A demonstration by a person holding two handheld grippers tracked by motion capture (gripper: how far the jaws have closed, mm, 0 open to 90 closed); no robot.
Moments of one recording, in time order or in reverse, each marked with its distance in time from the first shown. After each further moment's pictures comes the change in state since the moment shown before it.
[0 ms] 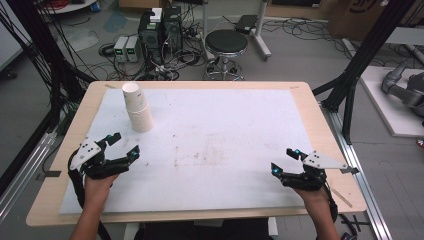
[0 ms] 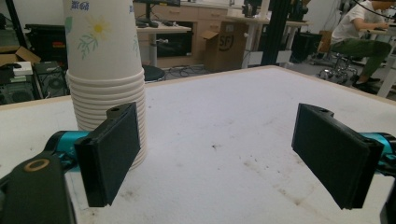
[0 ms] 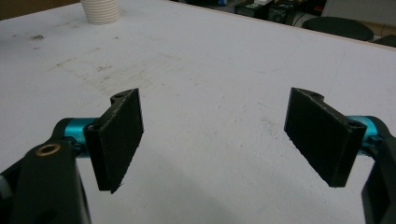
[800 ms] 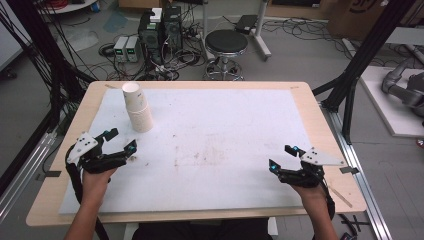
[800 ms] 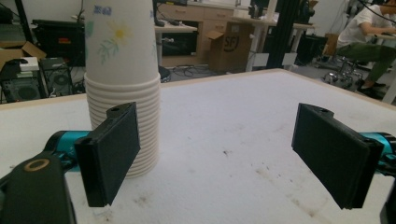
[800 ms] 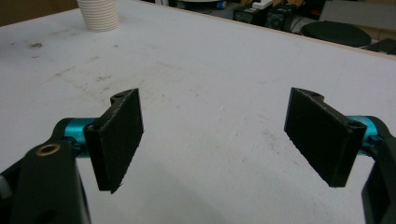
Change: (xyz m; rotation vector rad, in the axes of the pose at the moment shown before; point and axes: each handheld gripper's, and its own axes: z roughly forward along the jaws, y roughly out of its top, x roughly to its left) left arm 0.014 0.010 0.004 -0.004 0.028 -0.027; right arm 0.003 0.011 0.007 -0.011 -0.008 -0.004
